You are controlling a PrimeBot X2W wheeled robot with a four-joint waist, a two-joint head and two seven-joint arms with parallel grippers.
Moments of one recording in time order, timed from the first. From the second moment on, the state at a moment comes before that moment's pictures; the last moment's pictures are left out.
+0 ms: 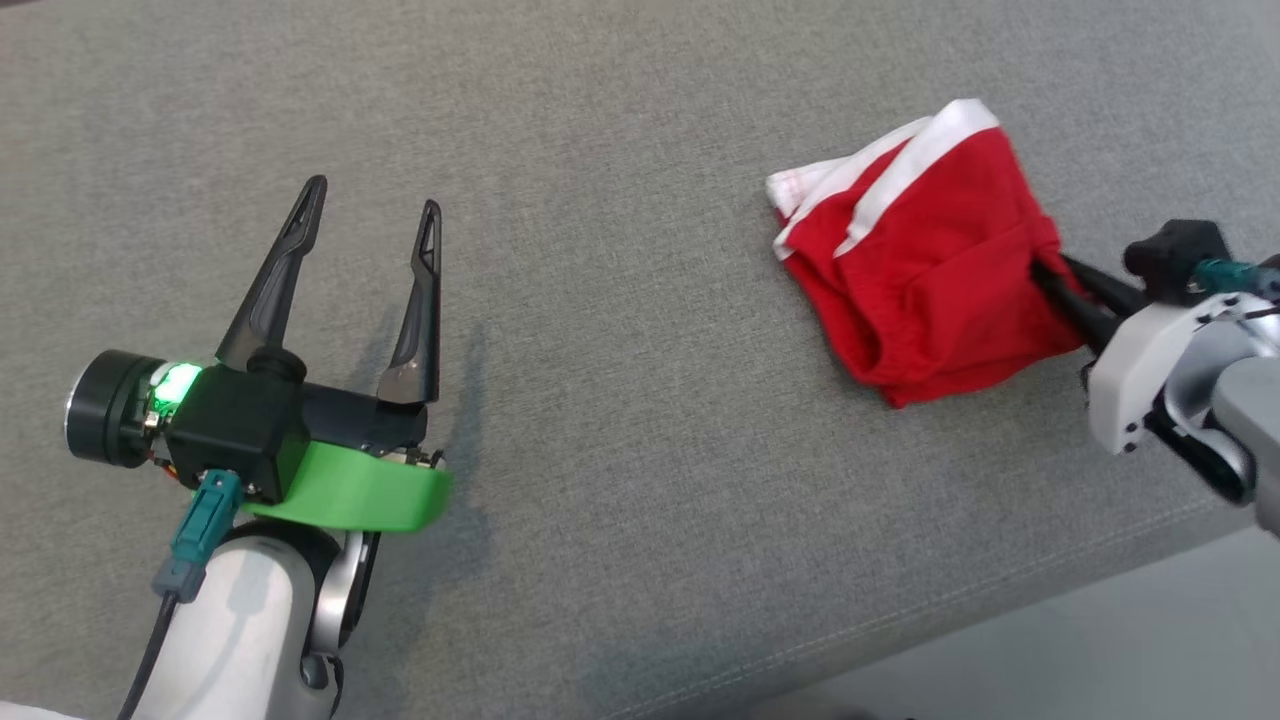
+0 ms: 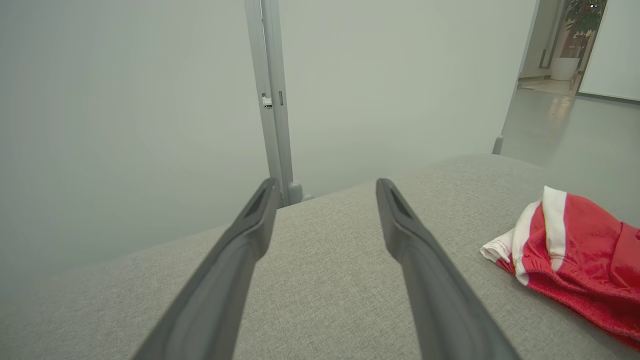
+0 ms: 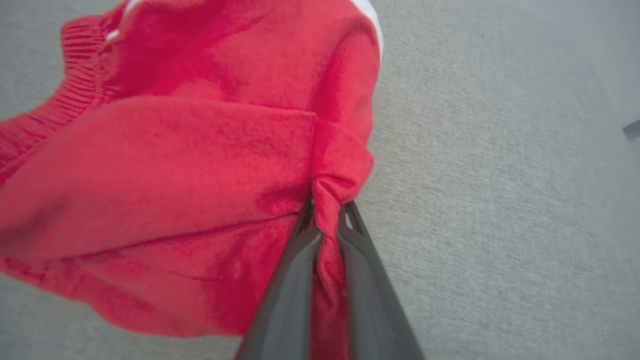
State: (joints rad) left arm -0.32 0.24 -0.30 -0.18 -0.18 0.06 -0.07; right arm -0.87 -0.69 1.12 0.63 0.87 0.13 -0.23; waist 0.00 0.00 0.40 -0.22
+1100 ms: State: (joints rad) left arm -0.36 0.26 -0.34 -0.21 -0.17 0.07 -0.04; right arm -0.82 -0.64 0.34 0.77 0.57 0.13 -0.26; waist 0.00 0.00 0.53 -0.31
